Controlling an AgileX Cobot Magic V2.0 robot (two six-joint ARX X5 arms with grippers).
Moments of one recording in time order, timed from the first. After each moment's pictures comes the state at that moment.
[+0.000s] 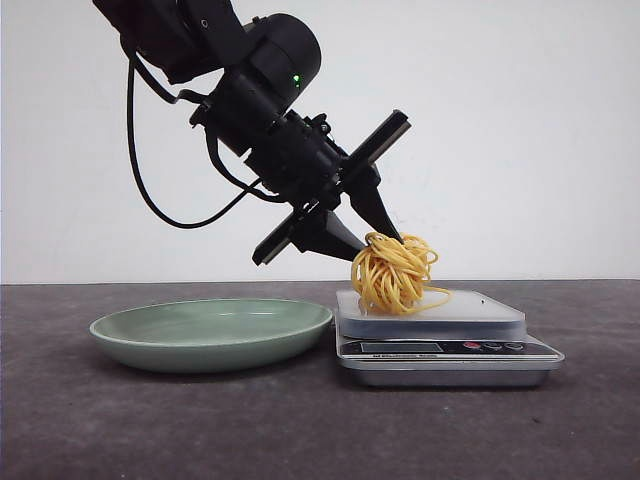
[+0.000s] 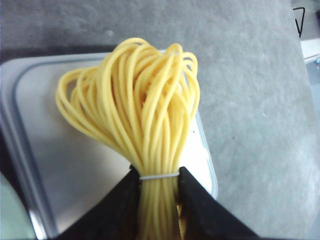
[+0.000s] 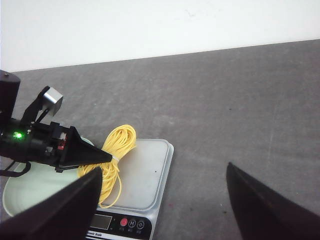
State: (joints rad) left arm -0.65 1.92 1.33 -0.12 0.40 -0.64; right arm -0.02 0.44 0.77 -0.66 -0.34 0.18
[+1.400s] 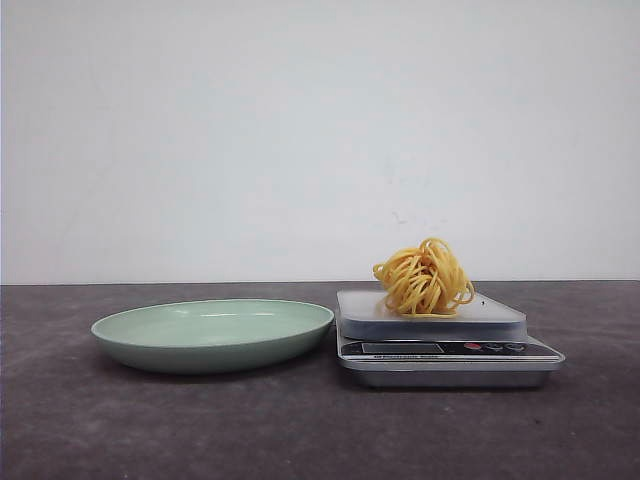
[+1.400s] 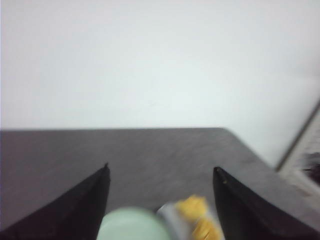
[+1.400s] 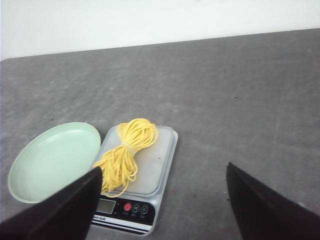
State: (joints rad) left arm -0.50 0.63 1.45 -0.96 -0.09 -0.26; right arm -0.02 0.44 0.77 -0.70 -0.37 0.15
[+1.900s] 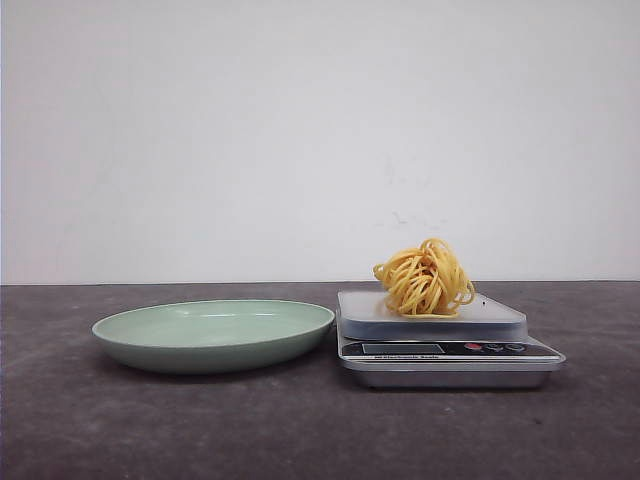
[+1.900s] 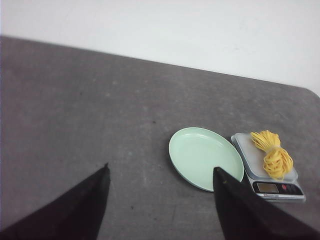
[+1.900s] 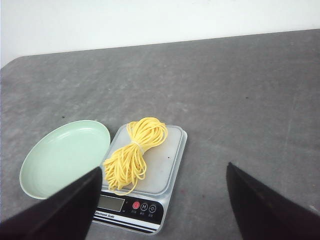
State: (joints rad) left arm -0.47 0.25 1.31 -1.37 -0.26 -0.37; right arm -0.02 0.44 0.77 -0.70 -0.40 0.15
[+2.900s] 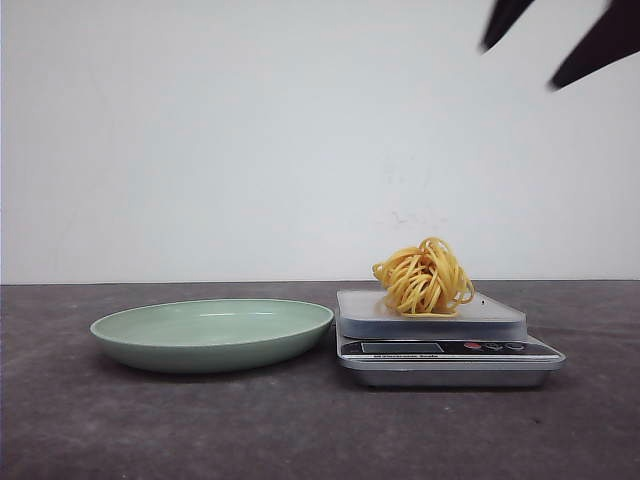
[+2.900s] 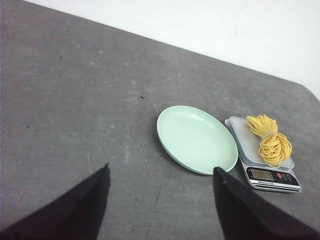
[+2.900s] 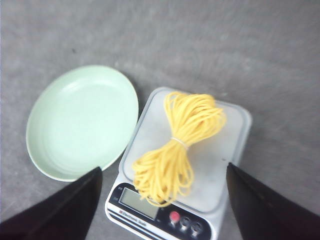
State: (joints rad) left arm -0.26 0.01 0.96 -1.25 -0.02 -0.36; right arm 0.41 1.29 1.17 -0.66 -0.21 0.23
